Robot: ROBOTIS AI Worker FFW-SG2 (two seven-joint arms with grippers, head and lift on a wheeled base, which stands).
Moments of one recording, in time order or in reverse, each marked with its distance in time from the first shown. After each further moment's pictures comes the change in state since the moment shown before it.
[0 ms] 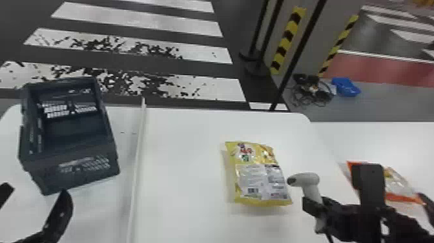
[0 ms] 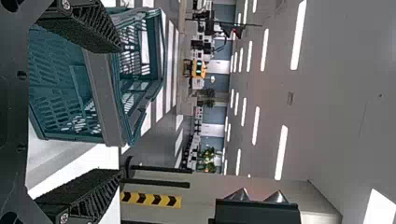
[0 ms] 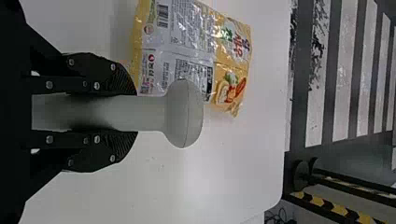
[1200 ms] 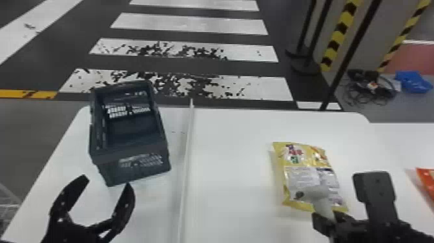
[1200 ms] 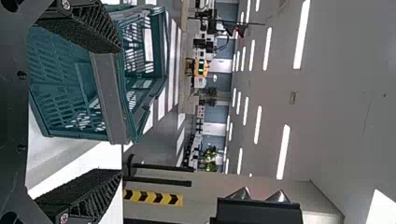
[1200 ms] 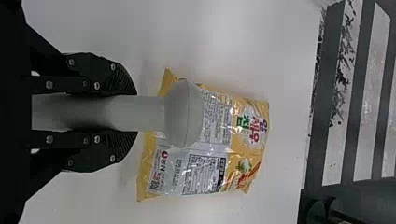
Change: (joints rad) left arm -0.008 0.000 -0.010 0.018 0.002 -0.001 -0.002; right arm -0.026 0.083 0.323 -0.102 0.210 0.158 -0.058
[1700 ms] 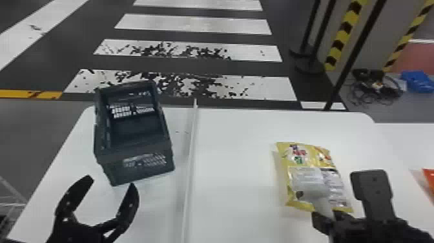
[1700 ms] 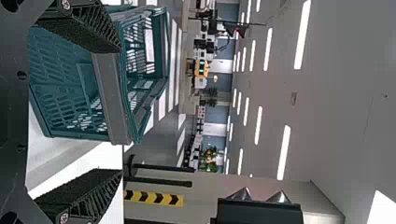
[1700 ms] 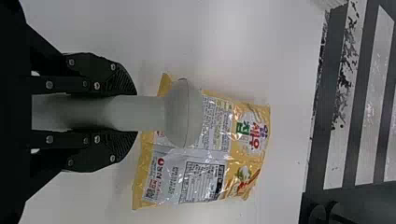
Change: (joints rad) left arm 0.000 -0.003 0.000 0.004 0.000 -0.001 0.000; right arm -0.025 -0.002 0.022 0.029 0.007 0.001 -0.004
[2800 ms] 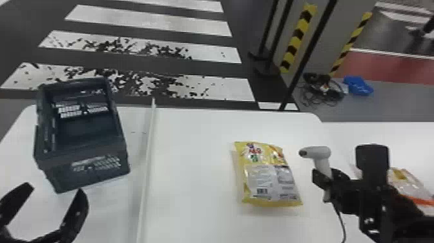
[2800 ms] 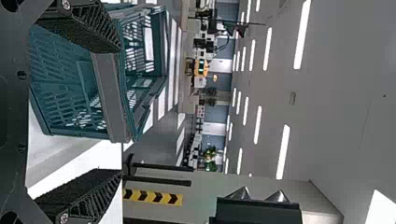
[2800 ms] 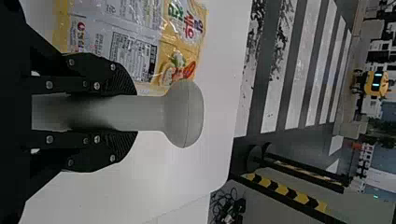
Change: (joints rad) left arm 0.004 -0.002 -0.002 -0.007 0.000 0.000 -0.002; right arm -0.047 -0.121 -0.294 0.228 -0.170 -0.409 -0.017
